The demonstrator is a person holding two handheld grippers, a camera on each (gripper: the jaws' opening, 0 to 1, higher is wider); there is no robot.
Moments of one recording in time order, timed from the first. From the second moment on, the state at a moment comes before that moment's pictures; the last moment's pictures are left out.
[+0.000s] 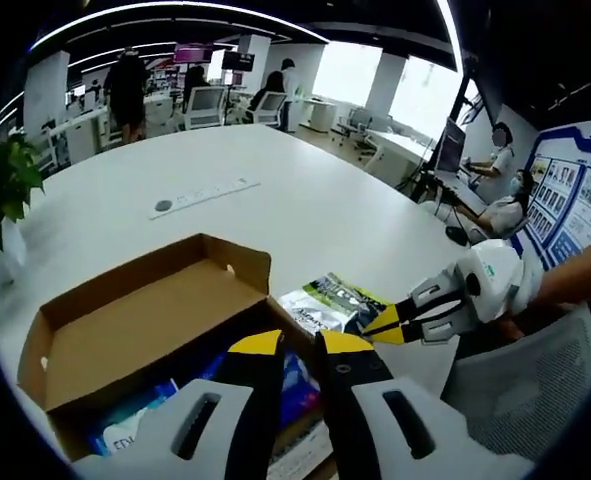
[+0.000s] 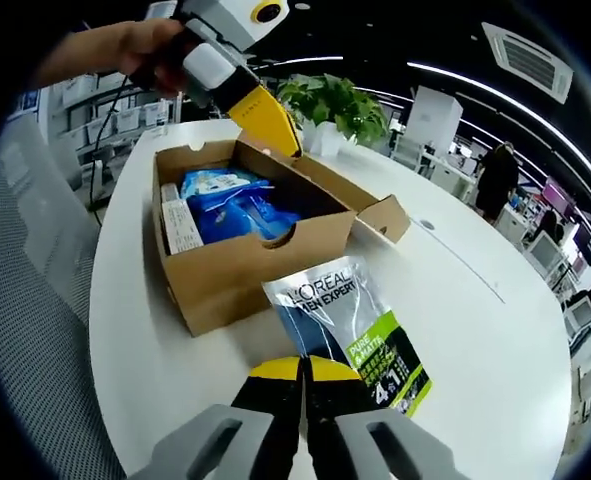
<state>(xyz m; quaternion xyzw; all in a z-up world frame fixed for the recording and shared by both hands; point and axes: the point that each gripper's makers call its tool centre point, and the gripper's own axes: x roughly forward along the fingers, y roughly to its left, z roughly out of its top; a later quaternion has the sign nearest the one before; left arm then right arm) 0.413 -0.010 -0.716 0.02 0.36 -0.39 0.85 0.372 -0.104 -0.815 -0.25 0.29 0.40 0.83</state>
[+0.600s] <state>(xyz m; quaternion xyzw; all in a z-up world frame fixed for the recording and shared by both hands) 0.400 0.056 -0.714 -0.02 0.36 -0.34 0.87 0.366 -0.108 -0.843 -0.31 0.30 0.43 0.79</state>
